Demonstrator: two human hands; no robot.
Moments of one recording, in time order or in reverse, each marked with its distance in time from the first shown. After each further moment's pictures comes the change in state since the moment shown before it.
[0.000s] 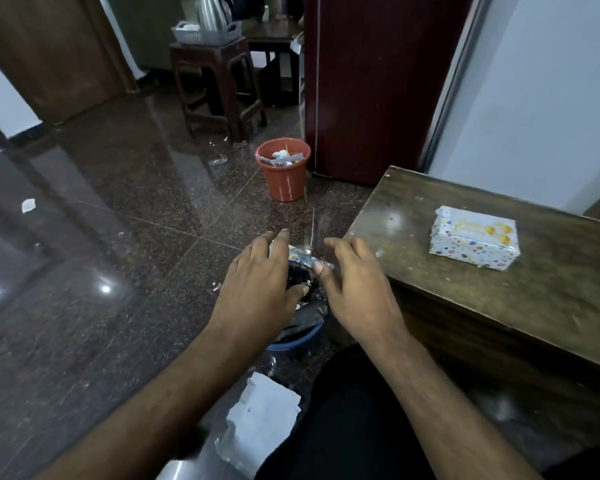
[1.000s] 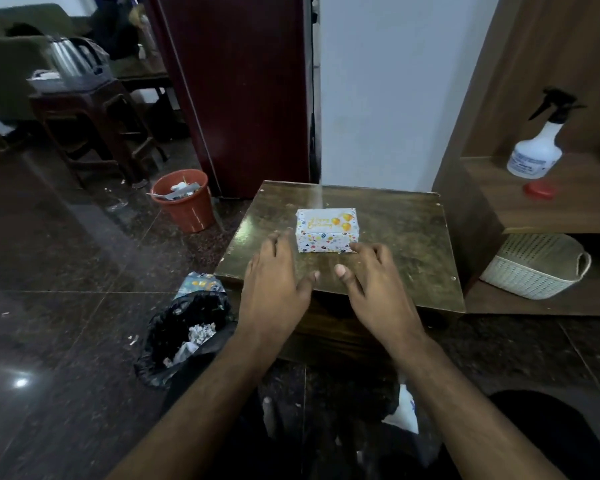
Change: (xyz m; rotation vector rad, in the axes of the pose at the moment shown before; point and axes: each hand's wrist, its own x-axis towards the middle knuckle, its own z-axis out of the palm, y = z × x) left_hand 0.030 0.193 0.054 -0.275 0.023 0.172; right_hand -0.080 0.140 -0.142 -0.035 0.233 0.322
